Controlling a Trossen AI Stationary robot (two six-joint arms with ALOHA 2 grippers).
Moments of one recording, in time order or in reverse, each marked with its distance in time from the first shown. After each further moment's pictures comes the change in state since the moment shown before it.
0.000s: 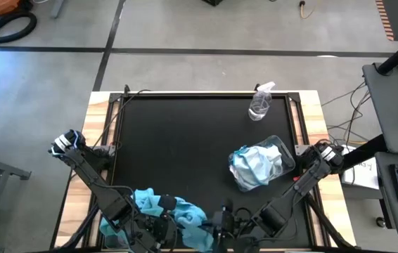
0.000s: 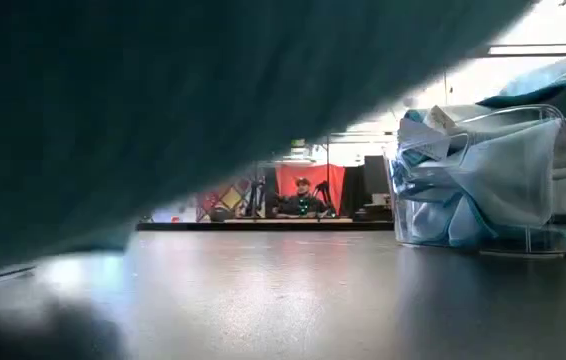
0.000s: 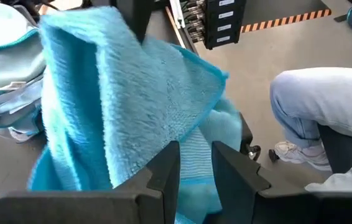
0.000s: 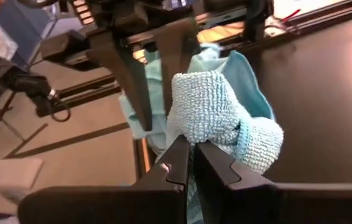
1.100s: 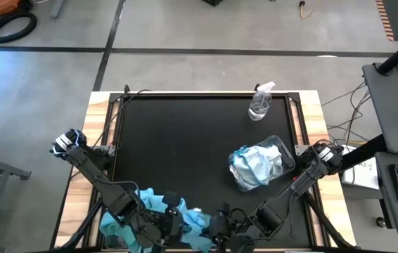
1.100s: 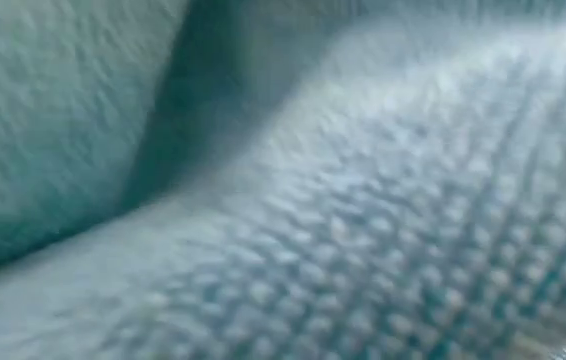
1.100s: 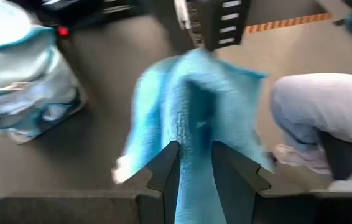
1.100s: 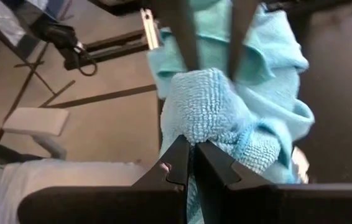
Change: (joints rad) left arm 0.049 0.000 0.000 0.014 0.045 0.015; right arm -0.015 0.019 0.001 -0.020 -0.221 -0.035
